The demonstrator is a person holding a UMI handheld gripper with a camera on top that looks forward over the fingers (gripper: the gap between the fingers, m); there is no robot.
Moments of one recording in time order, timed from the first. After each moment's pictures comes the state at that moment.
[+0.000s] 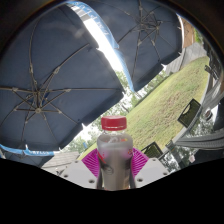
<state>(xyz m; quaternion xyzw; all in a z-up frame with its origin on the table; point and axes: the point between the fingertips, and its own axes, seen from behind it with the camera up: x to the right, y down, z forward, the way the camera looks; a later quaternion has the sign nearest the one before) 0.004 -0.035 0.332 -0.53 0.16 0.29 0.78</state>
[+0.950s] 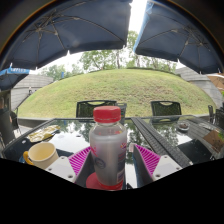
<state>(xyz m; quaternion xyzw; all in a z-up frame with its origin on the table) 0.140 0.041 0.077 -0.78 0.01 0.00 0.63</state>
